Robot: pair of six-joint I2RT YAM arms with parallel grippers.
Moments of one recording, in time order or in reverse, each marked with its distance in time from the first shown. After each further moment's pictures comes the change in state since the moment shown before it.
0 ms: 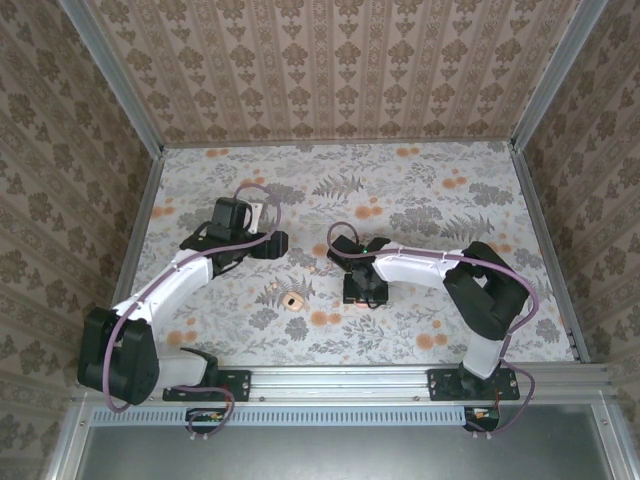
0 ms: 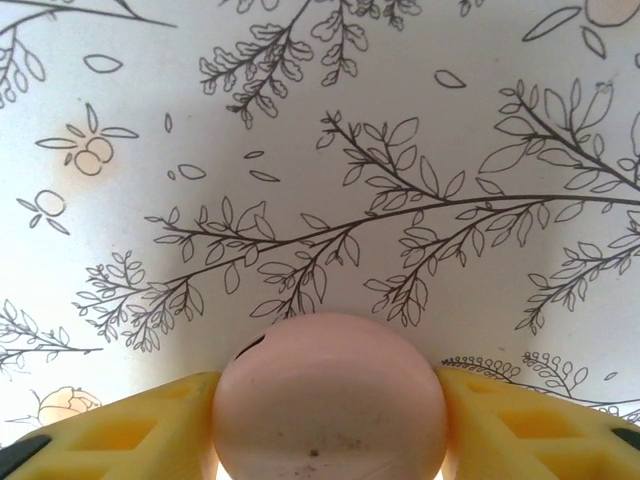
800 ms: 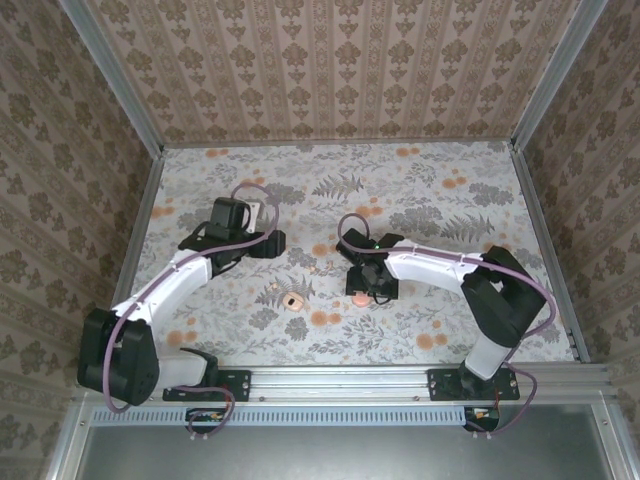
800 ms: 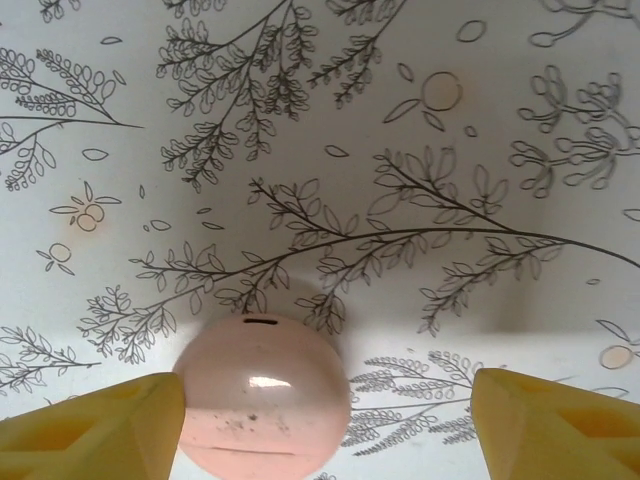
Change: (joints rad) left arm 0.008 -0.001 0.000 -0.007 -0.027 0.000; right arm -0.045 -0.077 -0.019 -0.011 0.049 0.018
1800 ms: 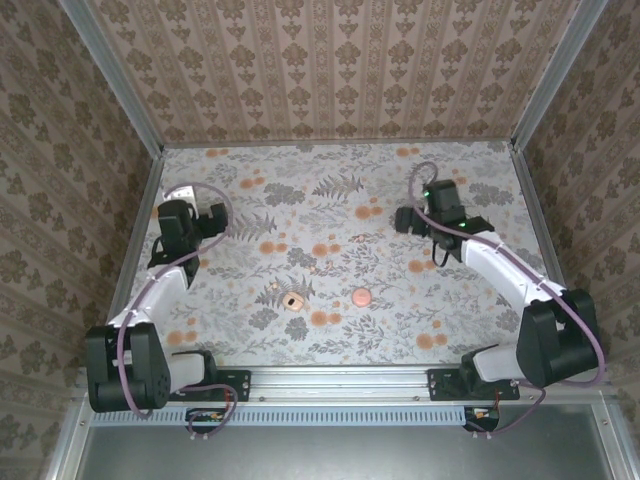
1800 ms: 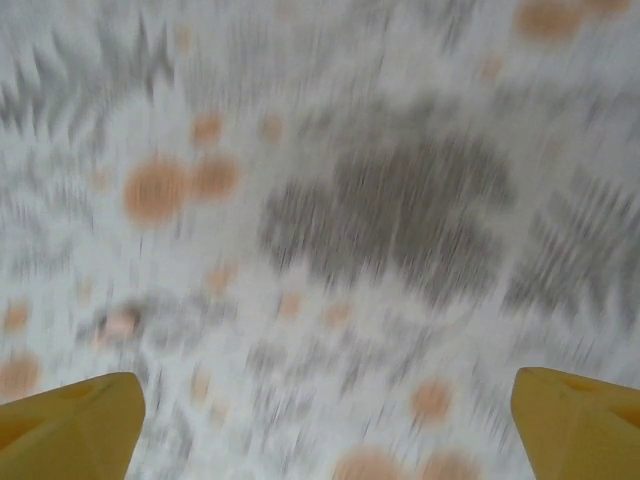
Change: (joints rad) left arm 0.367 -0.068 -0.159 0.476 -0.189 0.088; right arm -0.465 -0.341 -0.125 0.321 0.058 -0.530
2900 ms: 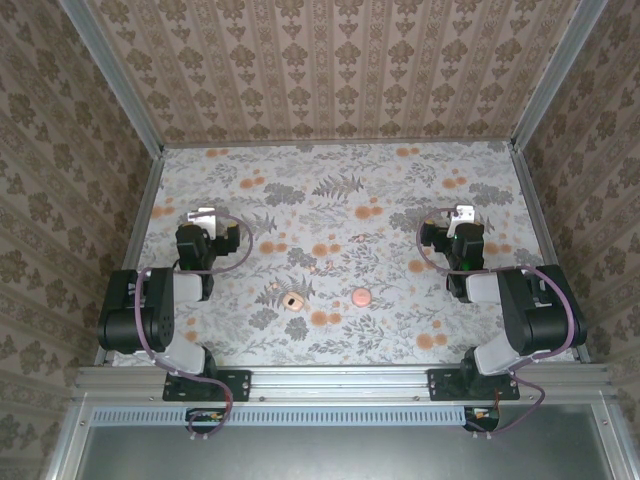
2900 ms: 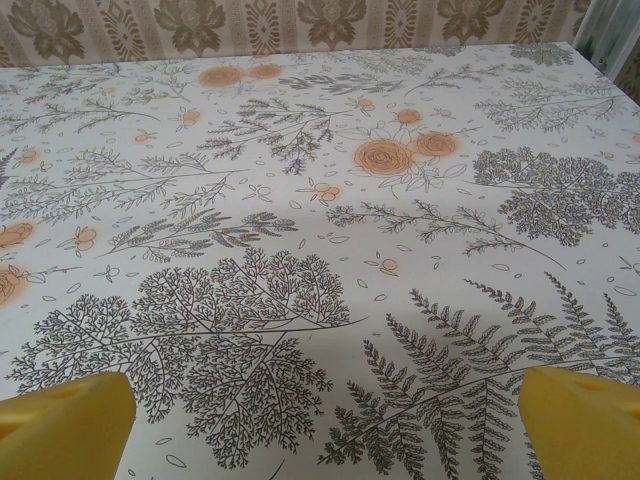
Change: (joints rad) left arm -0.001 0.333 -0.265 0.690 0.053 0.205; right arm -0.268 0.162 -0.555 1.233 0.002 -0.314
